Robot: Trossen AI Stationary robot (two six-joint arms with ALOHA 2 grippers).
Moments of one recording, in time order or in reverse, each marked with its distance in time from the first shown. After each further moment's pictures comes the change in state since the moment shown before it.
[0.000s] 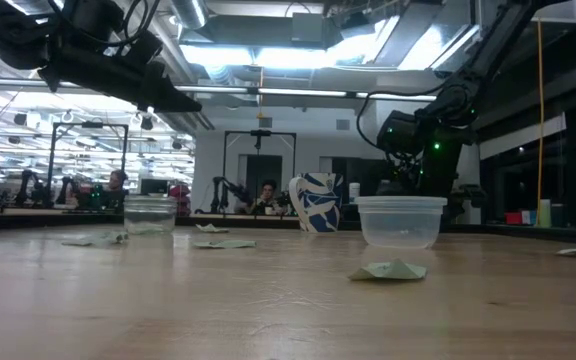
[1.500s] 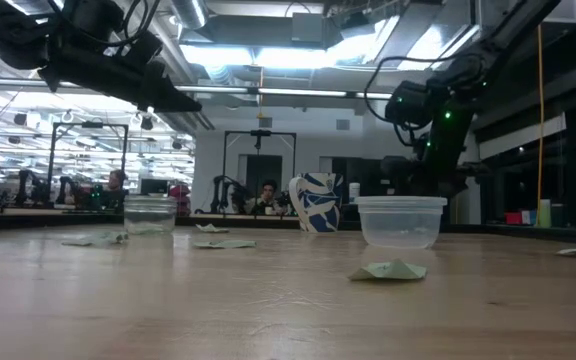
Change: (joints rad) left arm 0.000 0.000 0.000 -0.001 0.000 0.000; right arm 0.027 -0.184 0.001 -0.120 -0.052 -0.039
